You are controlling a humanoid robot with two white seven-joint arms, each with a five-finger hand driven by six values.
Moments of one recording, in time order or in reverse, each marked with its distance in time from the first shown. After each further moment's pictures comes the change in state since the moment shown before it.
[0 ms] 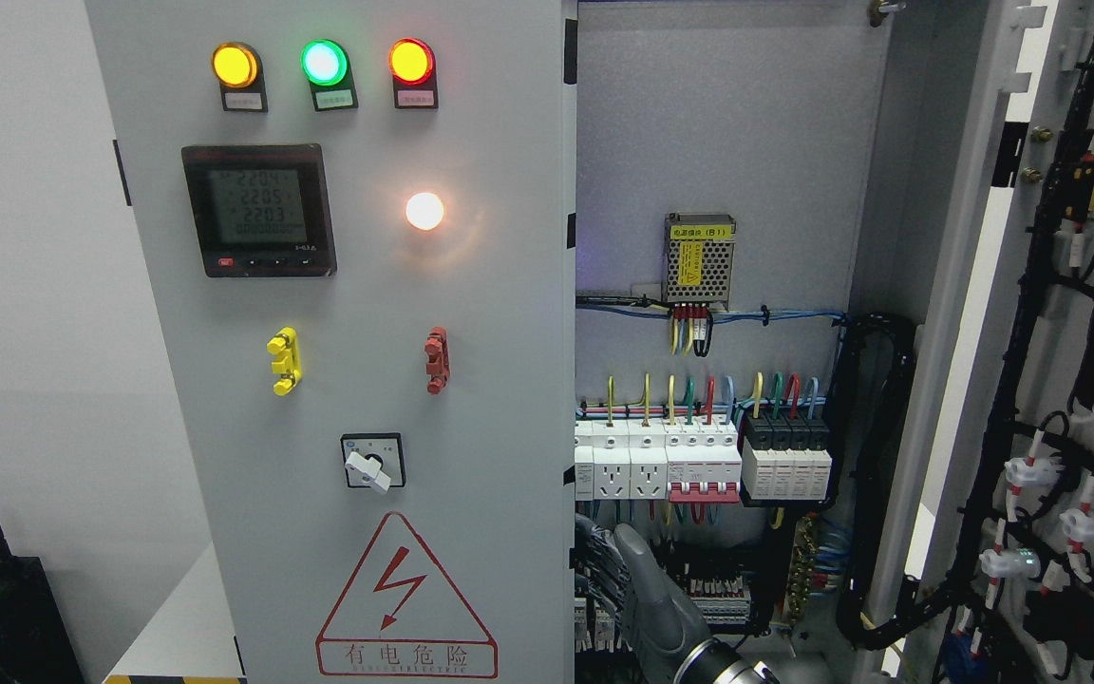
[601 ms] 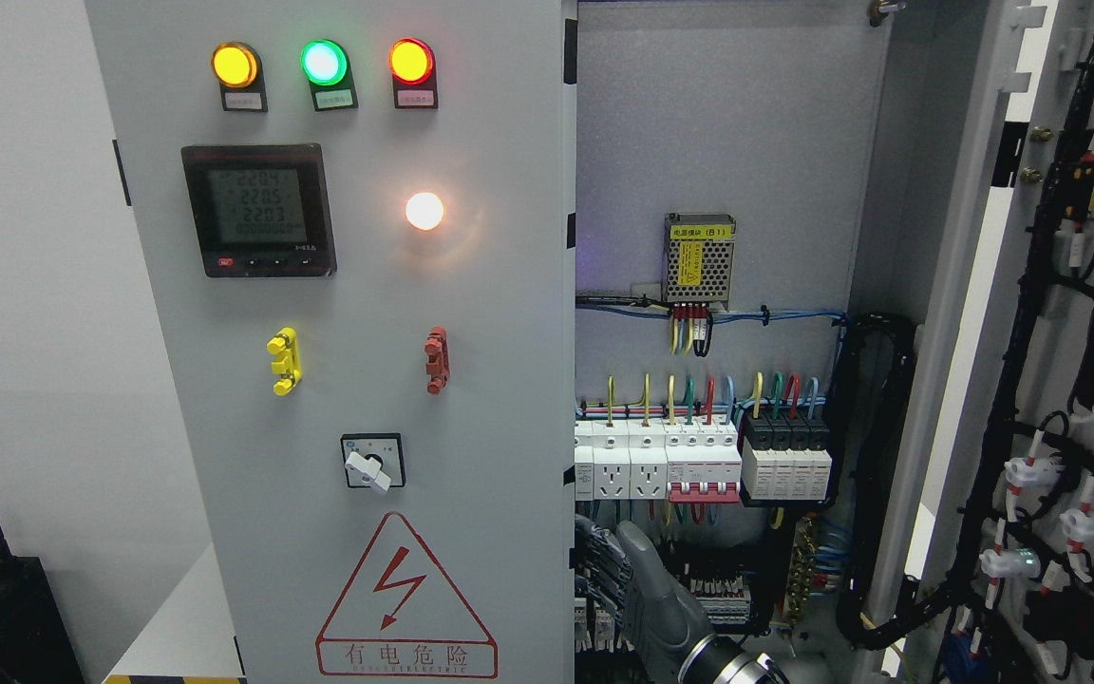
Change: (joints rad) left arm 0.000 0.000 0.000 0.000 0.000 0.000 0.000; right arm -0.017 -0.009 0.002 0.031 -0.020 0.000 0.072
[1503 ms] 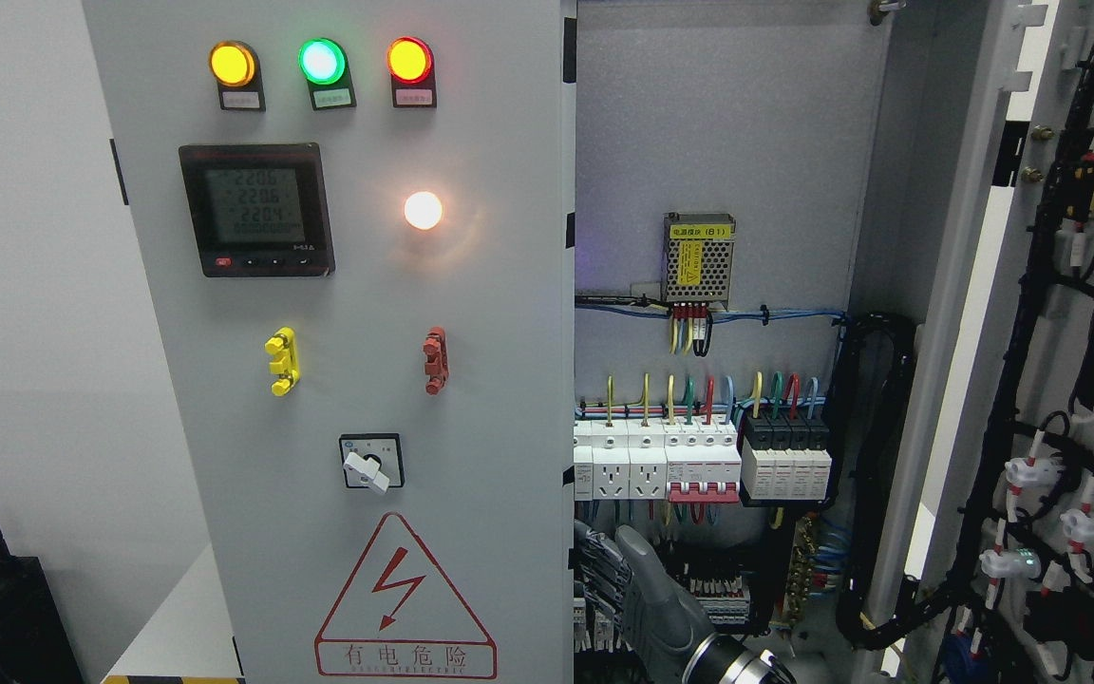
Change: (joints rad) left arm 0.000 0.000 0.000 0.000 0.000 -0.001 0.000; right arm -0.009 -0.012 0.000 0.008 -0.003 -0.004 0.092
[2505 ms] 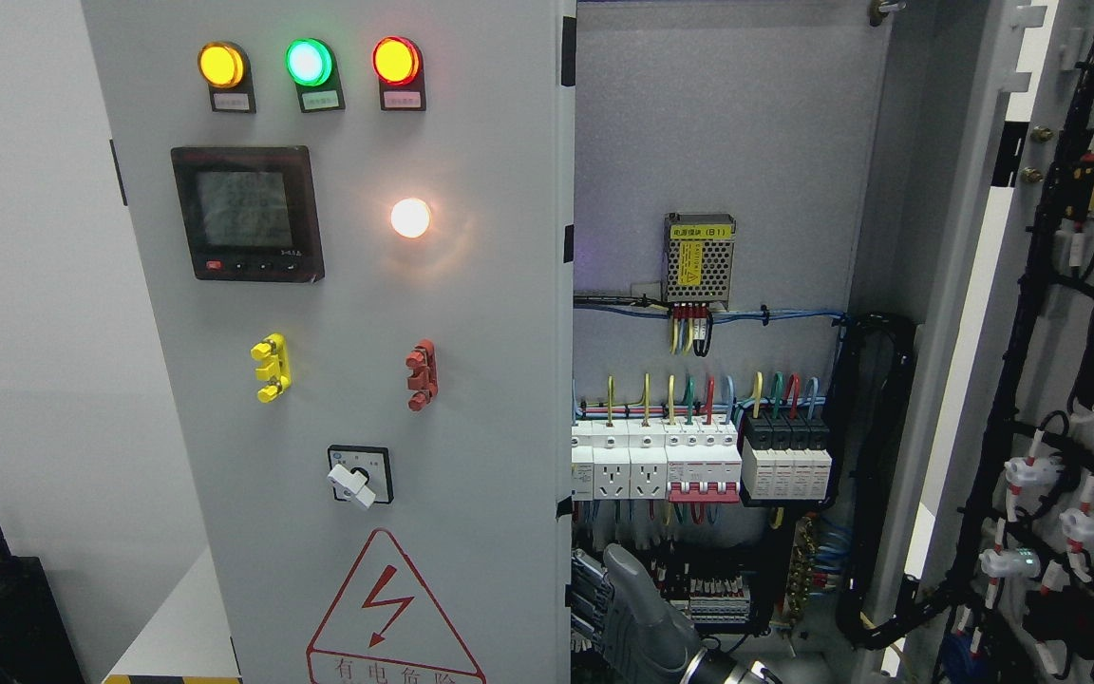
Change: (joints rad) left arm 0.000 0.000 0.000 0.000 0.000 0.002 0.000; right arm 0.027 -0.001 0.009 -0.050 -0.045 -0.005 0.101
